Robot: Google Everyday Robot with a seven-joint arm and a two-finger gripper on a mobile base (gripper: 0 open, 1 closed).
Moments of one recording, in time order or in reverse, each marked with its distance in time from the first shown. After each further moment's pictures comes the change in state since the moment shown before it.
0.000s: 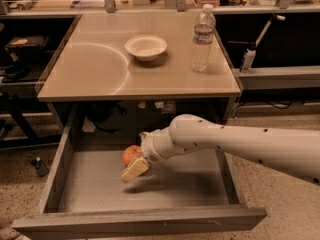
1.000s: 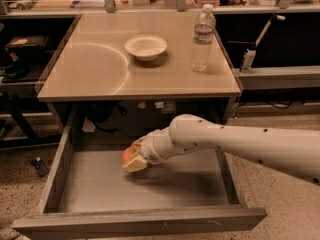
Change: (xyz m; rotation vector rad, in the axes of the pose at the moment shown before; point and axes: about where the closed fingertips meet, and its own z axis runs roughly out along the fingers) arm 0.000 0.000 0.000 0.000 0.000 0.000
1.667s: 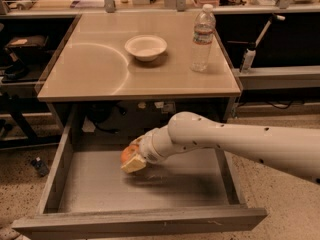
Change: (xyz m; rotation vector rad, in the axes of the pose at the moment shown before) arm -0.010 0.006 -0.006 -0.008 0.007 -0.024
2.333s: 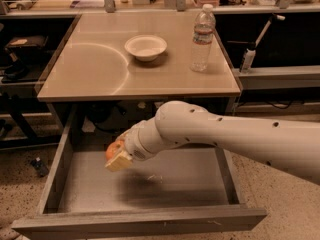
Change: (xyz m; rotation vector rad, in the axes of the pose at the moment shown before) arm -0.063 0.040 -0.034 -0.001 0.002 -0.044
